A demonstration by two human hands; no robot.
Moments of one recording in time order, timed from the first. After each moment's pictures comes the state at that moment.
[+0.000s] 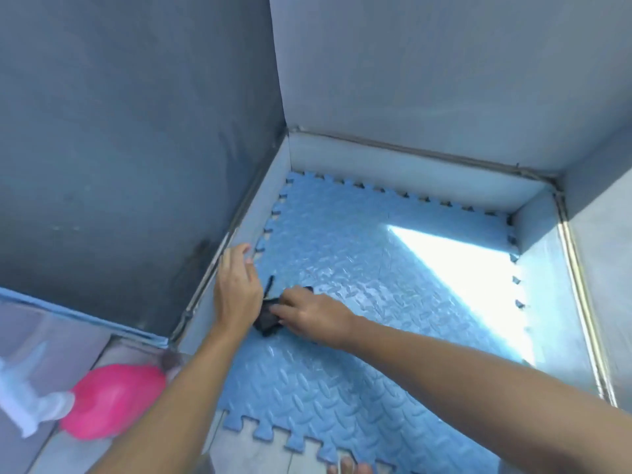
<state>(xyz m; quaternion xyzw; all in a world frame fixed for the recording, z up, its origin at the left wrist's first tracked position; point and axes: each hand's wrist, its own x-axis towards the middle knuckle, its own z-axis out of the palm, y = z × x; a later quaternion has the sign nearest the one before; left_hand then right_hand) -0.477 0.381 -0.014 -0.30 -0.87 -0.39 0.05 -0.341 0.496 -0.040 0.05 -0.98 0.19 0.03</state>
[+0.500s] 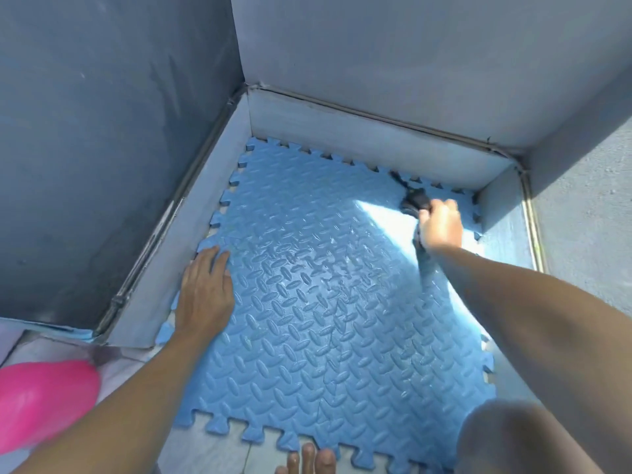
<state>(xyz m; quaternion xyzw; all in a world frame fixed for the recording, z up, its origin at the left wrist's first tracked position) -0.465 0.363 -0.108 -0.39 -0.90 -0.20 0.01 -0.226 0.762 -0.063 -0.56 -0.81 0.10 0.12</state>
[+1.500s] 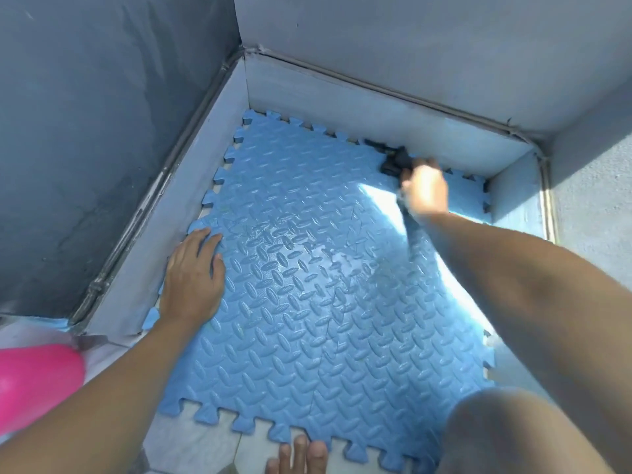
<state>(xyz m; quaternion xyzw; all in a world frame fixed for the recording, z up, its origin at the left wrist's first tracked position) -0.467 0.362 -0.105 -0.37 -0.90 -0.23 0.00 -0.288 0.783 -0.066 -0.52 -0.84 0.10 0.09</state>
